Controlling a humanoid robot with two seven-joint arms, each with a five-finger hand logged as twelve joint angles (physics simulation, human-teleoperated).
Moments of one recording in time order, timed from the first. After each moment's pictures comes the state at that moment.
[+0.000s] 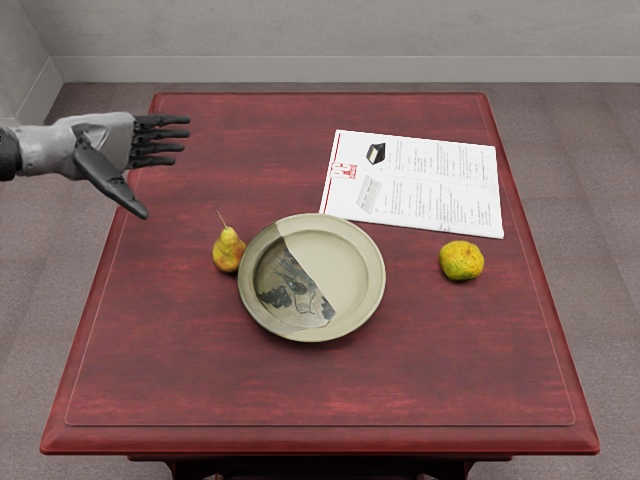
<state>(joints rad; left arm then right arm) -1.14 0.81 -0.18 -1.05 0.22 -0.61 0.05 0.12 0.00 -0.07 0.27 -0.11 0.02 0.06</state>
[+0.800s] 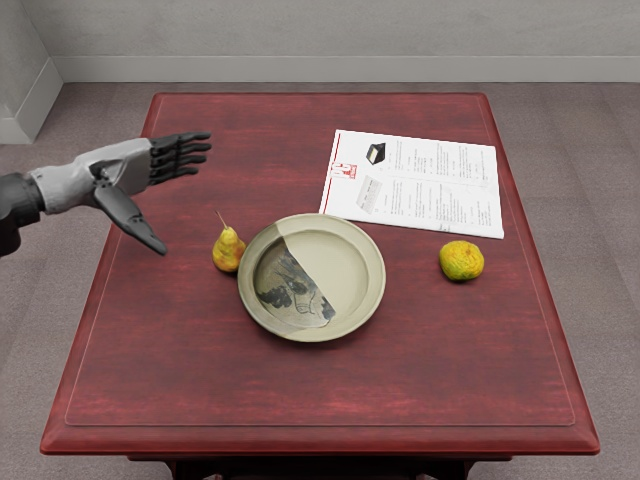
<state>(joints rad) -0.96 0.77 -0.19 -1.06 0.54 -0.52 -0.45 0.12 0.00 -0.07 0.27 -0.11 0.02 0.06</state>
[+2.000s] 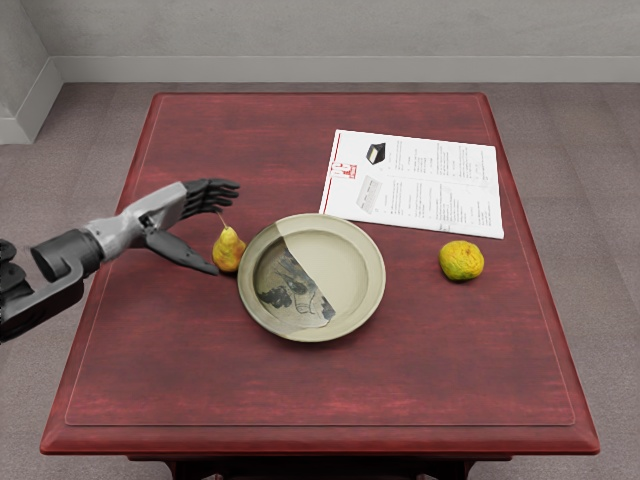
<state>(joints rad) -0.86 0.61 -0.07 -1.04 0.60 -0.11 -0.54 0.12 0.00 -0.07 0.27 -0.11 0.02 0.06</state>
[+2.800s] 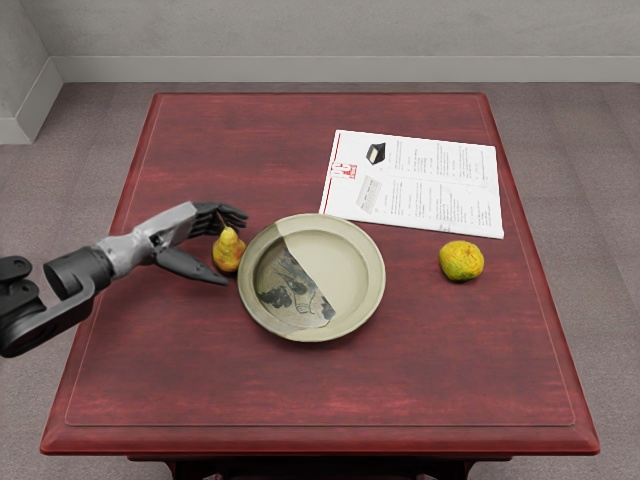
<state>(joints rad) -0.85 0.59 -0.01 -1.05 0.60 -0.07 -0.54 0.12 0.00 -0.07 0.27 -0.11 0.02 0.06</state>
